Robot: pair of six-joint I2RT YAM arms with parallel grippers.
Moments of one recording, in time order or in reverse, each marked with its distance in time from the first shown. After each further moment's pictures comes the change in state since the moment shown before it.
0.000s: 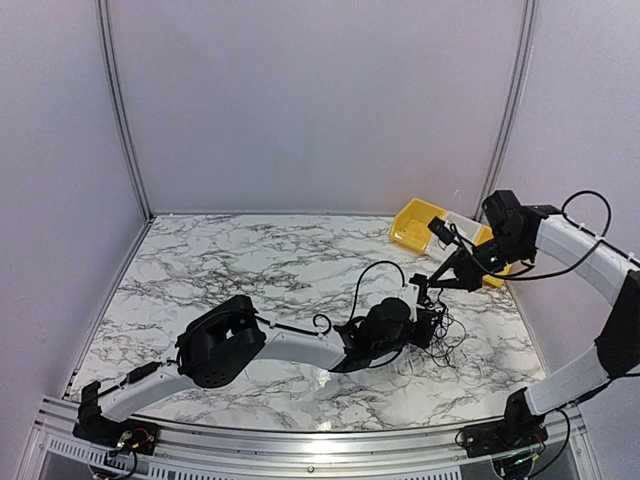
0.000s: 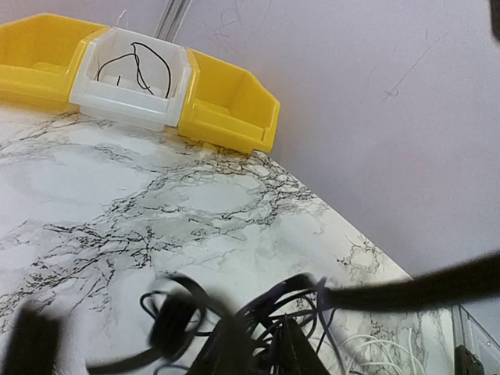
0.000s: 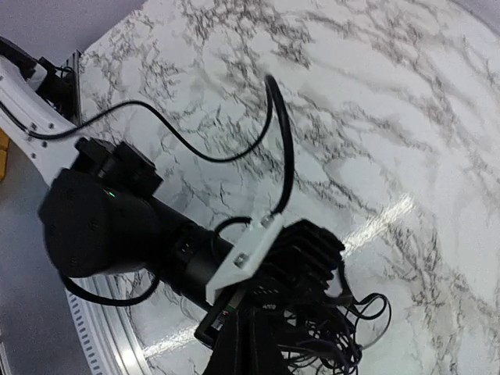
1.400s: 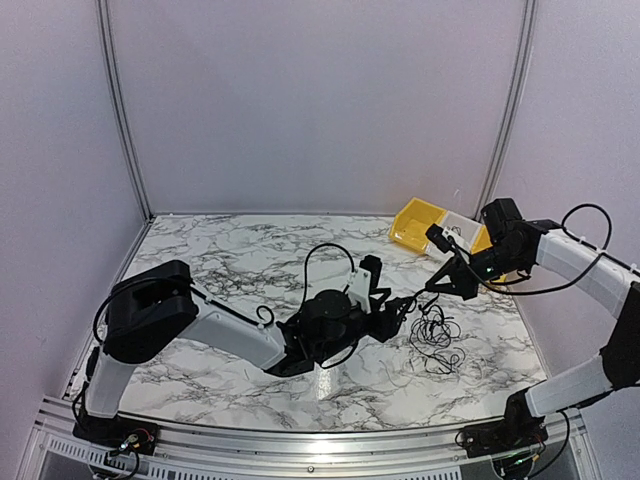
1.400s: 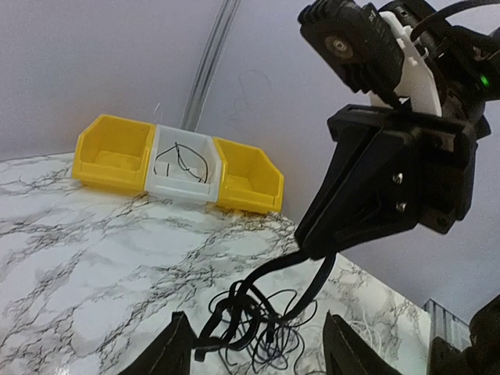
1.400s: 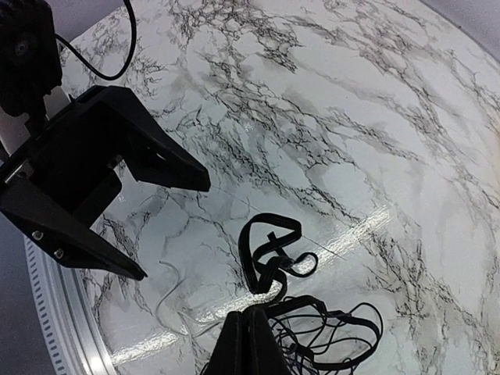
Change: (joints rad) left arm -0.005 -0.523 -0.773 0.374 -0.109 0.139; right arm 0.025 -0.074 -0.099 0.160 0.041 0.015
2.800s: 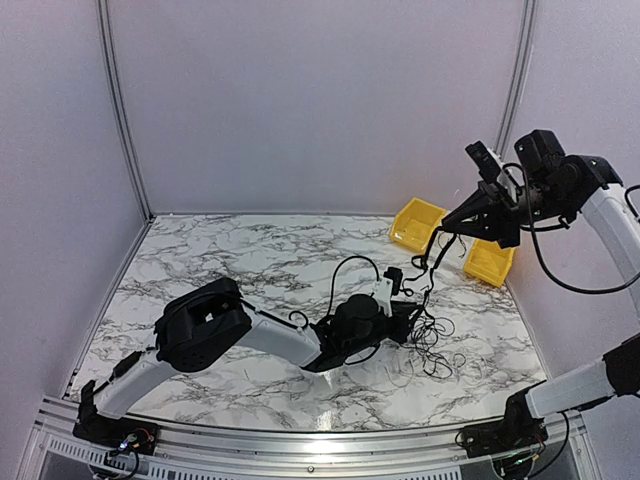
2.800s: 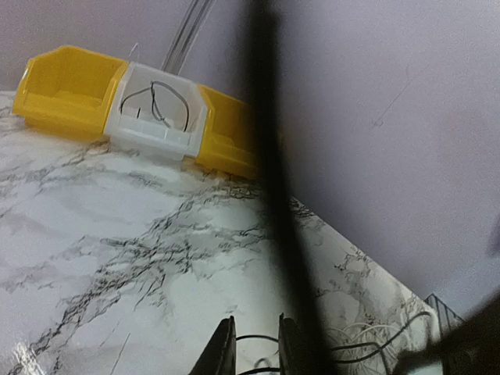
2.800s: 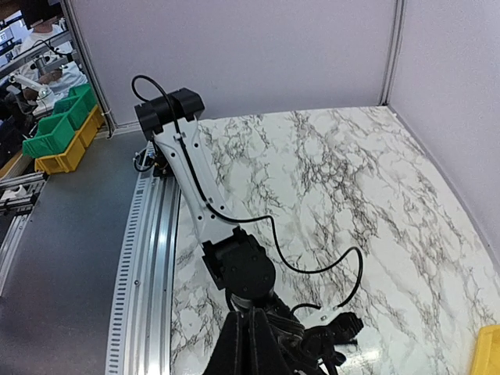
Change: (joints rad) left arm 0.050 0.332 0.400 -0.079 0.150 -0.123; right arm 0.040 -0.034 0.533 -0.467 -0.383 -0.244
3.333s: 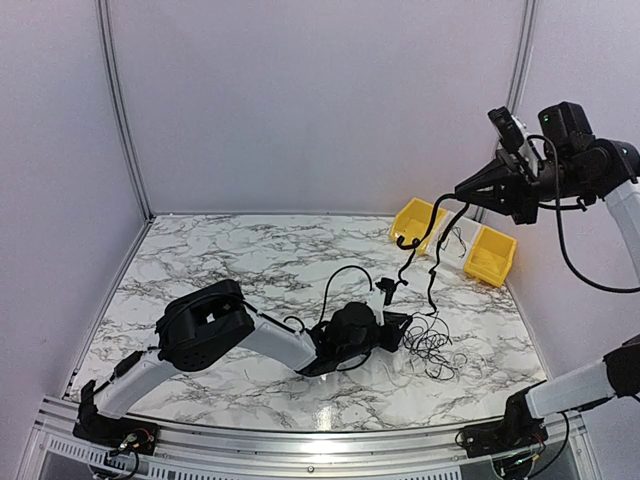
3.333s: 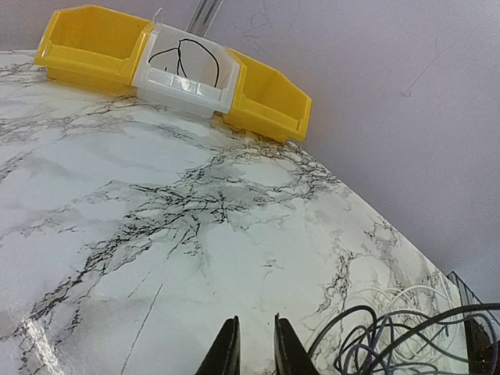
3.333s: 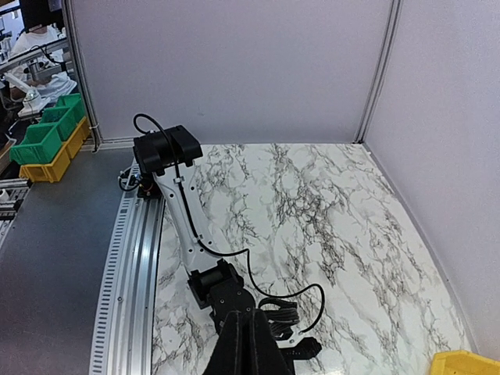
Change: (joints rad) left arm 0.008 0.024 -0.062 -0.025 0.000 -0.021; right arm 0.000 -0.002 0.211 -0.016 -0.014 0.061
